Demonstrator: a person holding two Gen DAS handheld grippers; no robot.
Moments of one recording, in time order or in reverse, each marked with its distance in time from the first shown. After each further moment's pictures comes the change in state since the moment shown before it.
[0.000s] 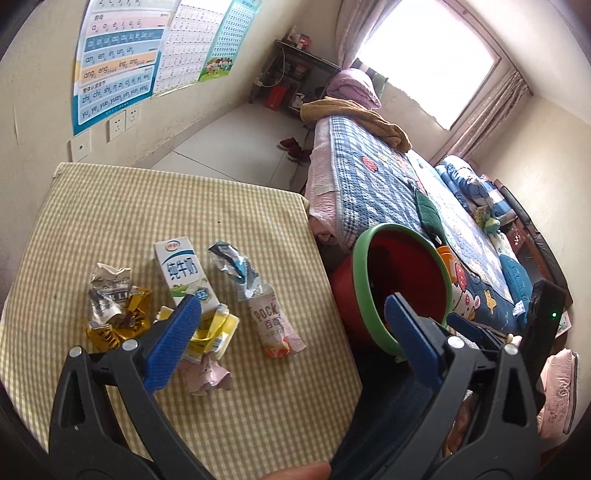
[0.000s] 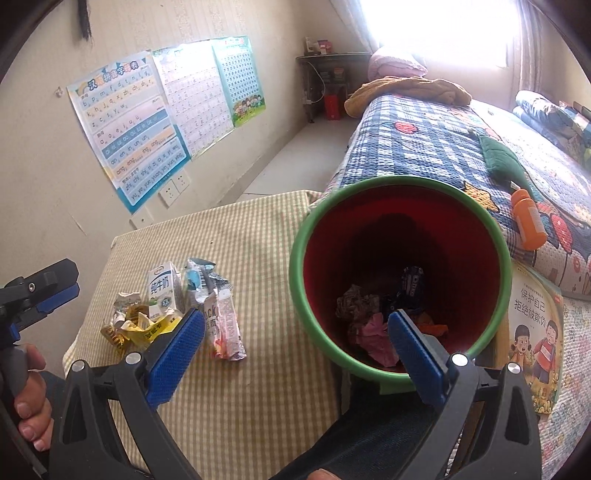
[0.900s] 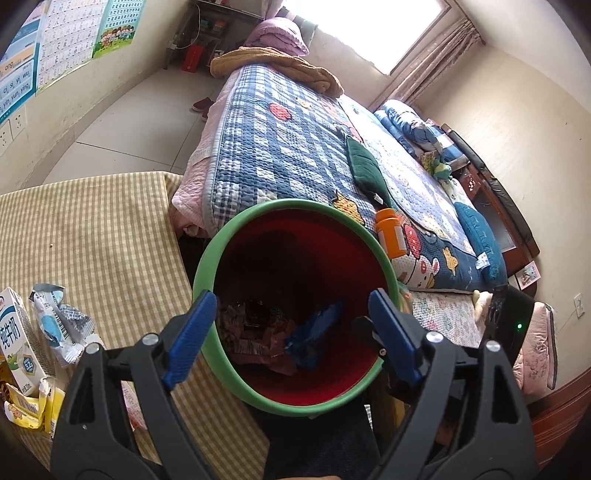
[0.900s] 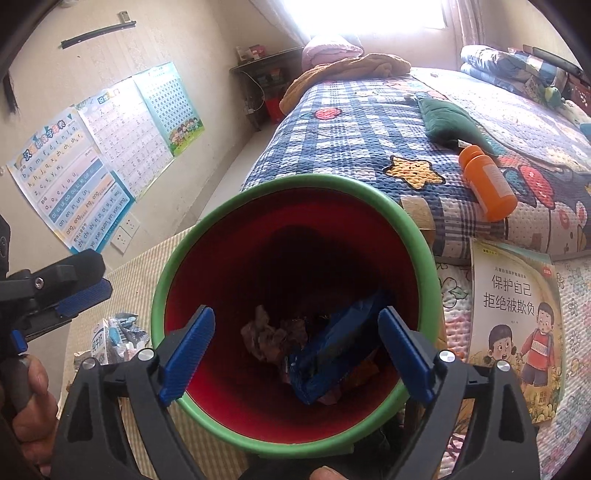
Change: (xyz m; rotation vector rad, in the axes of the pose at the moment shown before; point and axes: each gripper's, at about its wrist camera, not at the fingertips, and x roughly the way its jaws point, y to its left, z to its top) left arm 0.150 -0.143 0.031 0.152 0.187 -0.233; right arm 0.033 -0.143 0.017 0.235 -0.024 -0.073
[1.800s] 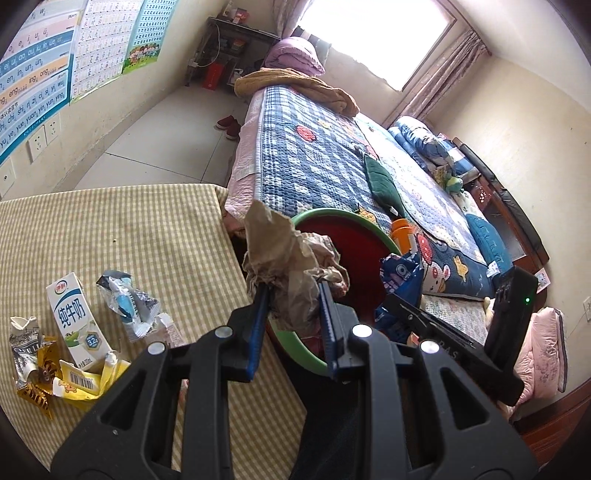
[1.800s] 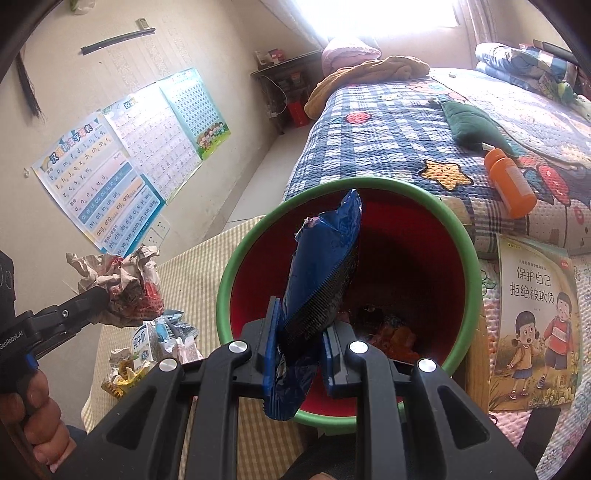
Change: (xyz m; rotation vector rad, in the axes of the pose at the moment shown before) left arm -0.065 0.033 -0.018 0.001 -0.055 0.059; right arm -0.022 0.035 -0.006 0.011 -0.008 0.108
